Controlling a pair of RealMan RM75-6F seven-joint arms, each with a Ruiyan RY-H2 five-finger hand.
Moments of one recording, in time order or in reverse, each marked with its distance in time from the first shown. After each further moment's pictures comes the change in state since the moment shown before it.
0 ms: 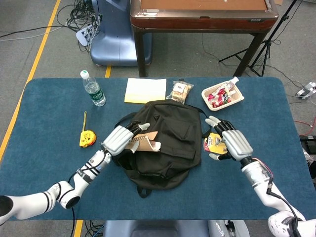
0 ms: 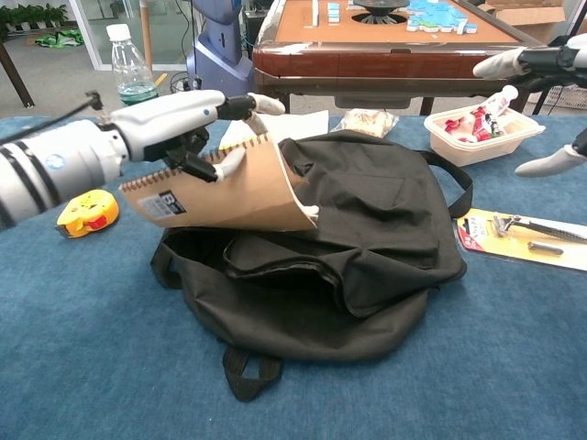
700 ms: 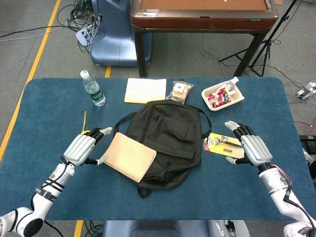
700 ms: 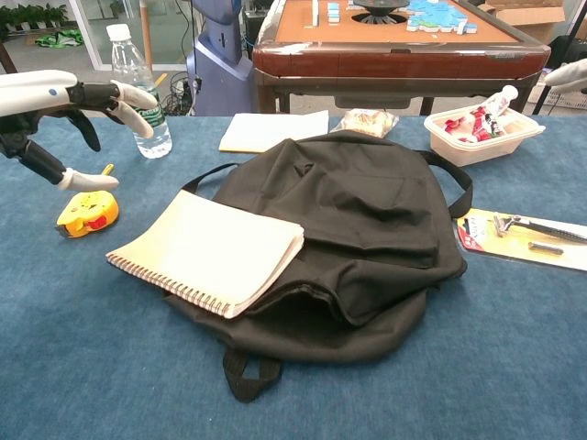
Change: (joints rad) left arm 0.214 0.344 0.035 -0.409 -0.125 0.063 0.154; right arm -0.093 0.093 -0.038 -0.017 -0.004 0.026 0.033
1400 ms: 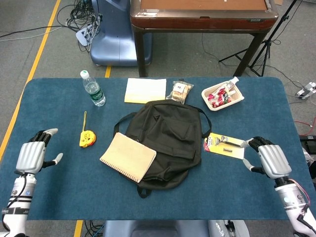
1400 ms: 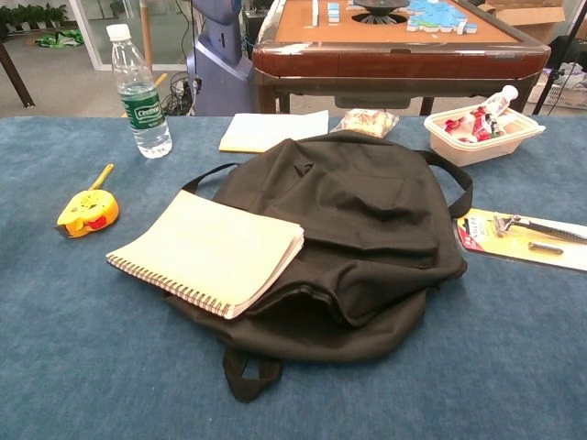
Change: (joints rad) left arm 0.278 0.000 0.020 0.118 -0.094 0.298 0.079; right arm -0.167 -0.041 -0.078 0.113 -0.195 0.239 -0.036
